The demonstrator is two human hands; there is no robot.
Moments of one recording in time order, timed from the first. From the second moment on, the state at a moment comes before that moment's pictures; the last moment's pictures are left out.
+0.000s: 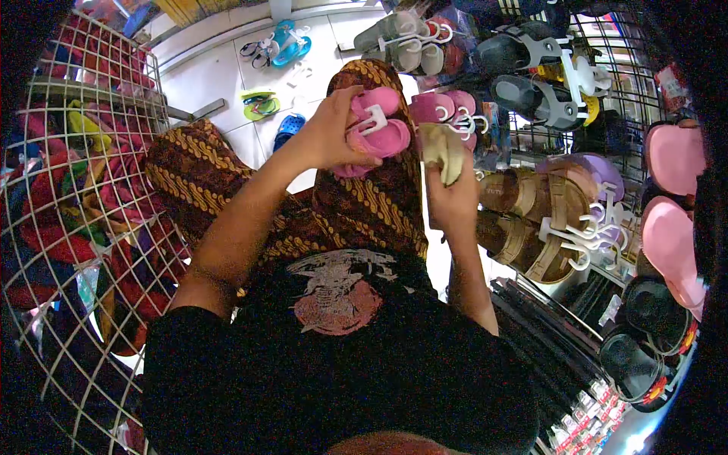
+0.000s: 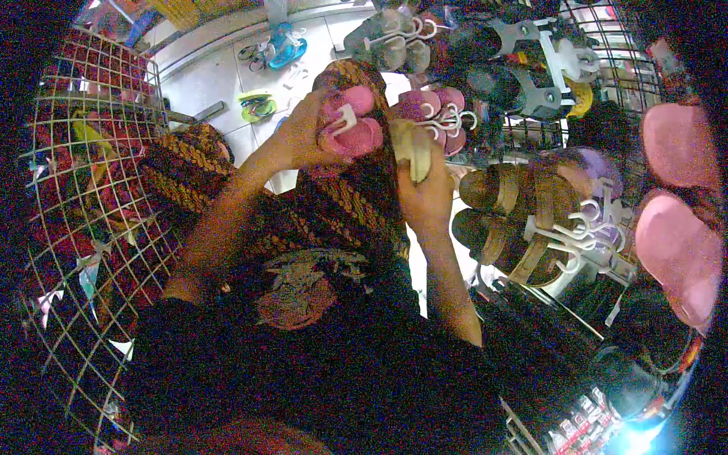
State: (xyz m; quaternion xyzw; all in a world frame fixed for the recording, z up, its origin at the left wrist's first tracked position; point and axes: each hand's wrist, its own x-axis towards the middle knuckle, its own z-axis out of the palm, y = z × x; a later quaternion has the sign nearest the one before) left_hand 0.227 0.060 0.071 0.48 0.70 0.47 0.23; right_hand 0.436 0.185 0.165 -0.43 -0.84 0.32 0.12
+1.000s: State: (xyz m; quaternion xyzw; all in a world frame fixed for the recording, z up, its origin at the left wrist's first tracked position) left_hand 0.252 0.058 0.093 0.52 0.71 0.44 0.20; right_hand 0.451 0.179 0.116 -0.38 -0.84 0.33 0.19
